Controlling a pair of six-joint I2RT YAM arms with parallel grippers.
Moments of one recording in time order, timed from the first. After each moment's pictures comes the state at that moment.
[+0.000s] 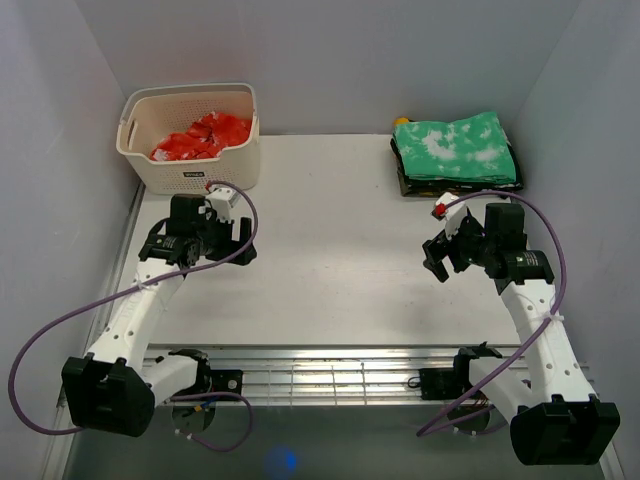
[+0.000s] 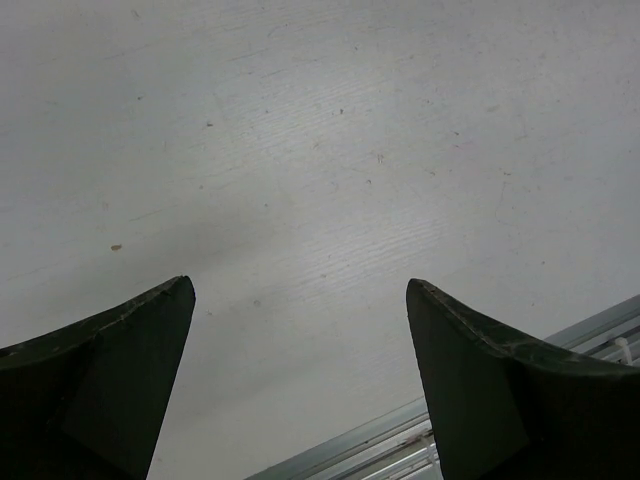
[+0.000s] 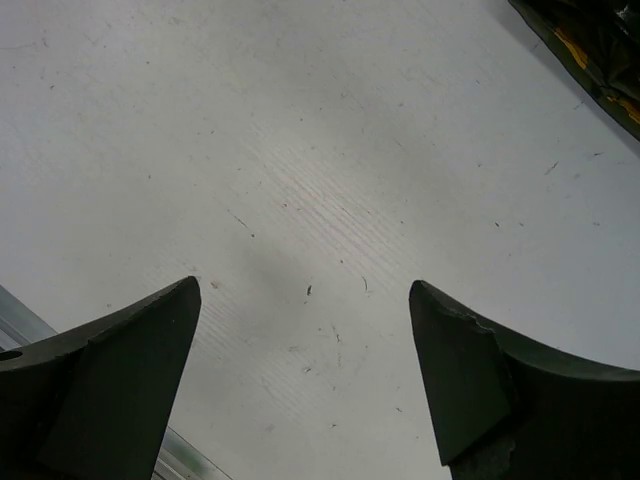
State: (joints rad) left arm -0.17 1.07 0.91 -0.64 0.28 0.01; right arm 0.05 0.92 0.88 -0.74 -0.48 -0.58
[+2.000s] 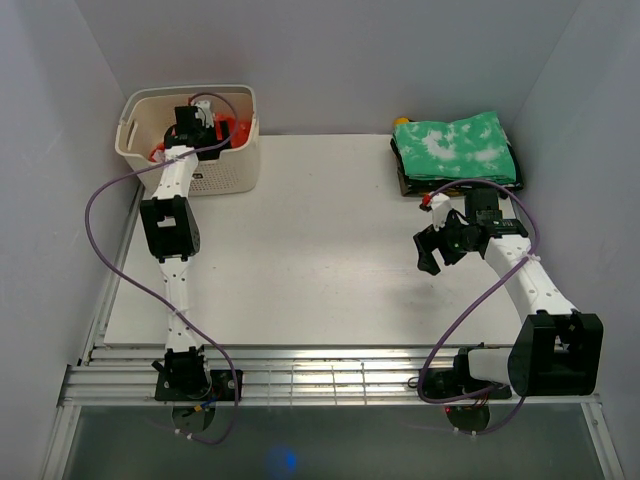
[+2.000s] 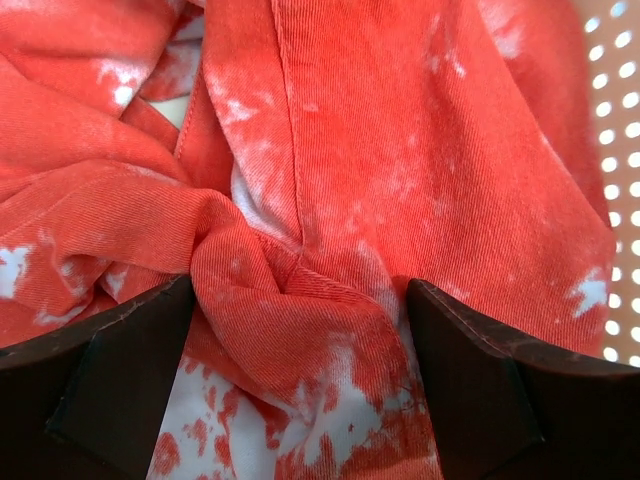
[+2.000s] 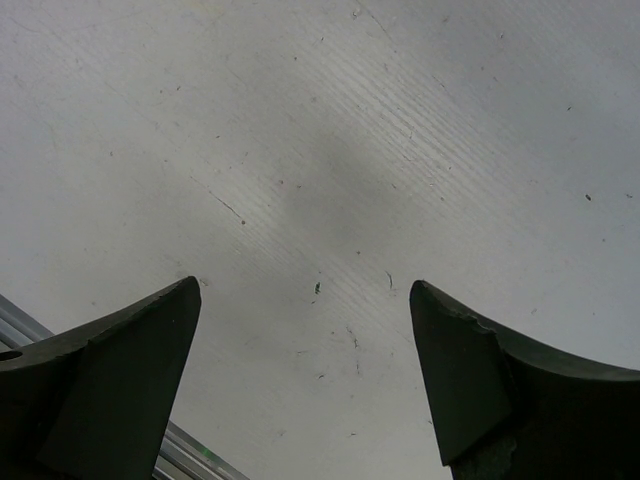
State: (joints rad) left arm 0.07 2.57 2.42 -0.51 0.16 -0.05; right arm 0.06 1.27 0.93 -0.72 -0.43 -0.55
